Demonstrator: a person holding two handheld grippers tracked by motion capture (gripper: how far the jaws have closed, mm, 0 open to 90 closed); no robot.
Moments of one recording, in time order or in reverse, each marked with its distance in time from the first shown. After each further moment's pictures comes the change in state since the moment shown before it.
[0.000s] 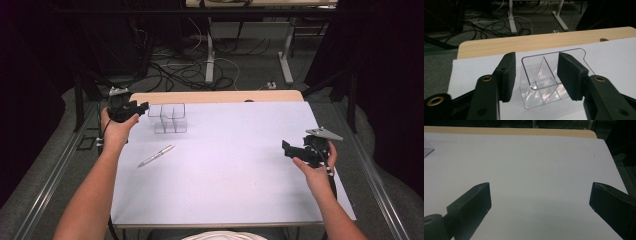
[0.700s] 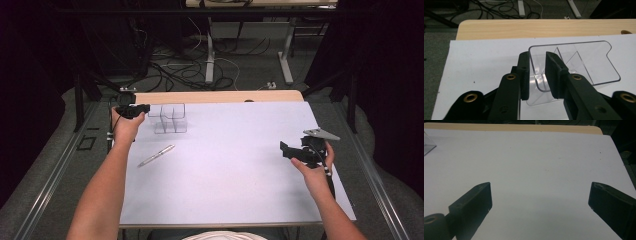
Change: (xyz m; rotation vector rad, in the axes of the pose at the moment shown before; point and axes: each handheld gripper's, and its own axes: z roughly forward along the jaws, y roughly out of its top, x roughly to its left) left arm 0.000 -0.002 0.034 0.109 0.083 -0.069; right arm 0.002 -0.003 0.005 0.017 0.016 -0.002
